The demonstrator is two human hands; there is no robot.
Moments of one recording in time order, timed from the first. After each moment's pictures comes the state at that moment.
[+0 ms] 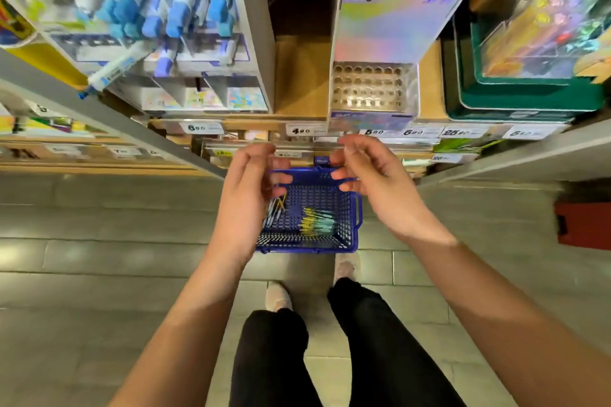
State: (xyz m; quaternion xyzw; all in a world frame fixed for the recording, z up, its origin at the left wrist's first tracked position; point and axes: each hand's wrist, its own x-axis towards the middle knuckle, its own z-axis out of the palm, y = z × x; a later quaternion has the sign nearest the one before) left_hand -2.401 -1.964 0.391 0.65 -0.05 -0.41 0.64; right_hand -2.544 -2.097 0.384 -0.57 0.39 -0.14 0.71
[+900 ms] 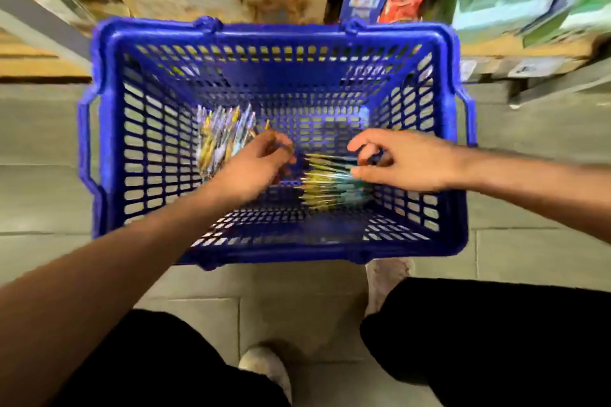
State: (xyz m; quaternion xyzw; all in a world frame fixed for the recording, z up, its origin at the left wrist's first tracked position) left_hand -2.376 -1.928 -0.237 0.73 -0.18 -0.55 0.36; right_hand -2.567 -2.099 -0.194 -0.84 0.28 0.26 0.39
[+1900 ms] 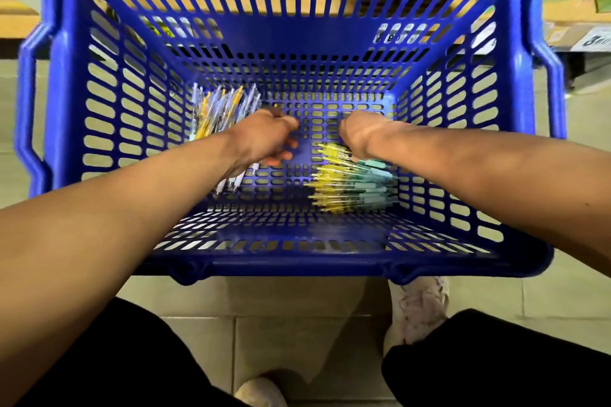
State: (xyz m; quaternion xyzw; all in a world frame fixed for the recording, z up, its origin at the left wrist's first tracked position) left_hand -2.351 -1.950 -0.293 0.76 -0.16 -0.57 0.27; right_hand -2.480 -2.094 -0.371 -0.87 0.23 0.42 0.09
